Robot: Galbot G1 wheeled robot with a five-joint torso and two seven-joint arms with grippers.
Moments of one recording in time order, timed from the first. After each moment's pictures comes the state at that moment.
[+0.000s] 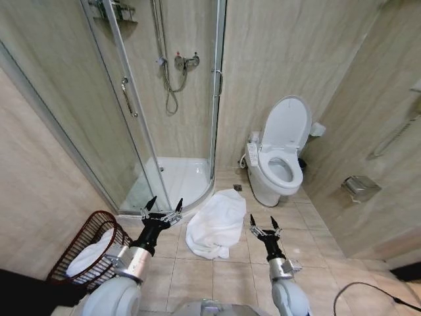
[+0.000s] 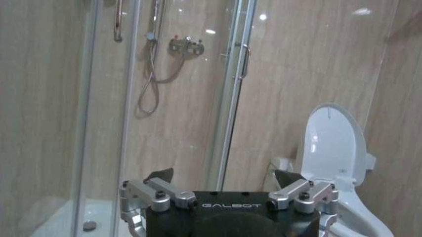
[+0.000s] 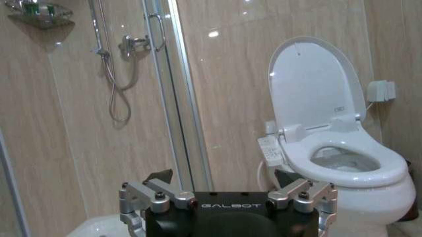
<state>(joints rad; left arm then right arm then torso) 1.80 -1.54 -0.58 -2.50 -0.20 0.24 0.16 -1.62 1.46 0.57 1.85 0.32 0.29 -0.13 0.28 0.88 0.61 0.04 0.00</state>
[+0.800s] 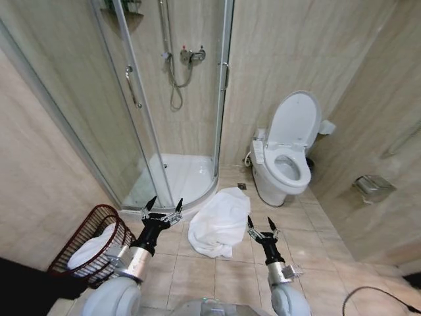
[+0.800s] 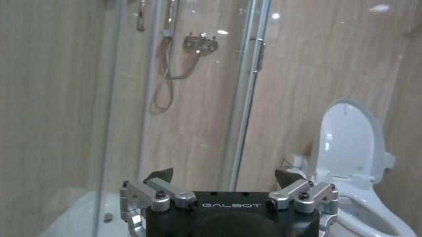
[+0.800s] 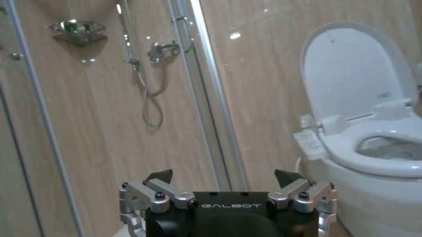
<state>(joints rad) 1.80 -1.54 -0.58 -2.50 -0.20 0.24 0.16 -1.63 1.51 0.55 1.90 0.35 0.28 -0.19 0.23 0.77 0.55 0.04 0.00</state>
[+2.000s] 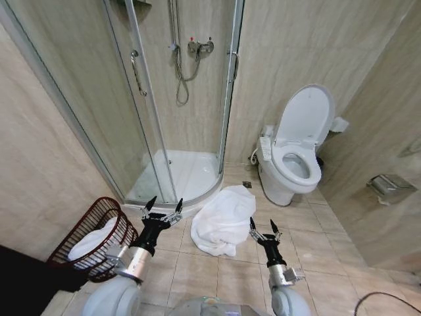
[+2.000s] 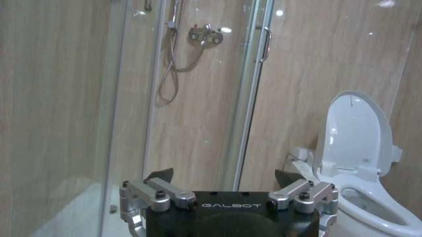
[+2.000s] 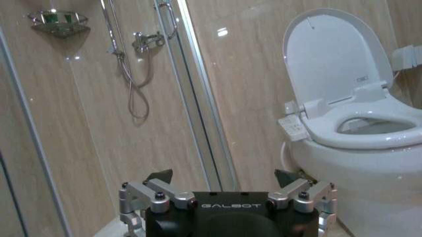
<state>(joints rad) 1.80 -1.54 -0.58 -2.50 -0.20 0.24 0.16 -1.65 1.52 0.57 1.87 0.37 0.32 -0.18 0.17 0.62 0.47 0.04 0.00</state>
